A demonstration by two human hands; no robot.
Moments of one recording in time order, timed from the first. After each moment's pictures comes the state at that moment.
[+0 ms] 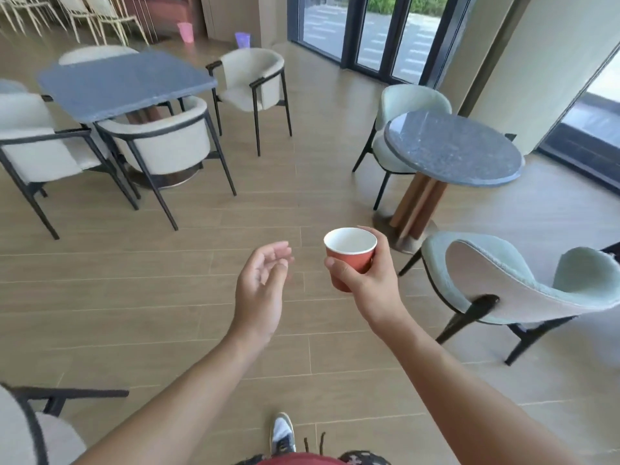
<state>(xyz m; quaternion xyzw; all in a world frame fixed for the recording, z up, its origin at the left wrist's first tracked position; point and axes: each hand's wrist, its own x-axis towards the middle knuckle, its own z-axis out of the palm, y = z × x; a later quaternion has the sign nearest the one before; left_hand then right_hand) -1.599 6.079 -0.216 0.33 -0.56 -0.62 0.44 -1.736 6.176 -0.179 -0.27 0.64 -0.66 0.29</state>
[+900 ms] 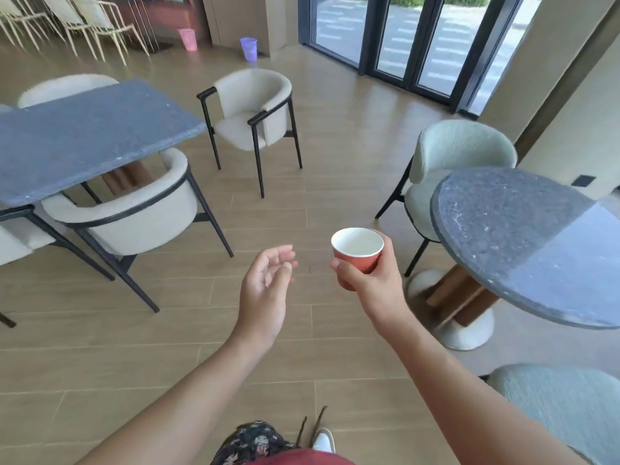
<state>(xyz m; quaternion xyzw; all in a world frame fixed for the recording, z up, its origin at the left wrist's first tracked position) -1.976 5.550 -0.209 0.38 -0.58 -0.60 0.41 -2.127 5.639 -0.194 -0.27 0.63 -0.66 0.31</state>
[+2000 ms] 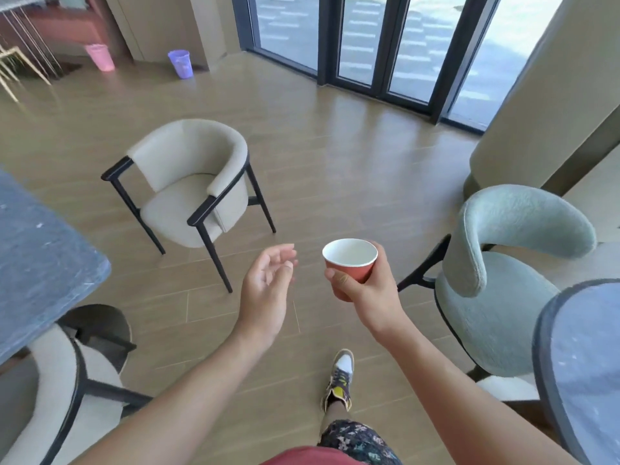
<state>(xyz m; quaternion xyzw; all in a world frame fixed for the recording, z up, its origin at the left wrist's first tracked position) -2.438 4.875 -0.237 0.33 -0.61 -0.64 0.33 -2.562 4.994 -0.237 -0.22 0.63 -0.68 0.30</state>
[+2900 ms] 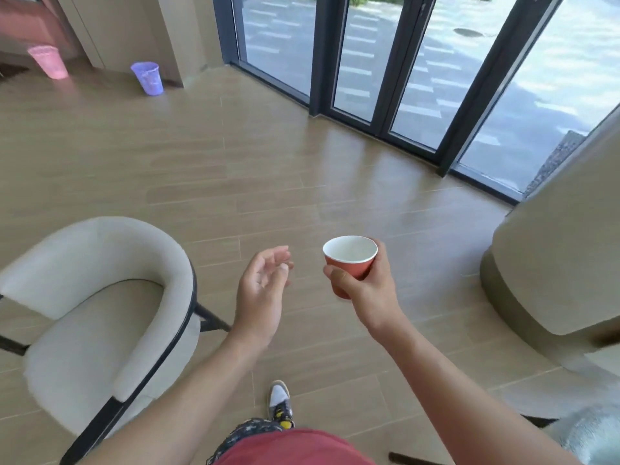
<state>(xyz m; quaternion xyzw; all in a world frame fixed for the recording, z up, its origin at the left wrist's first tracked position) -2.971 4.396 -0.247 0.33 -0.57 -0.66 0.35 -3.094 4.513 -0.220 -0.21 0.66 -0.67 0.28</state>
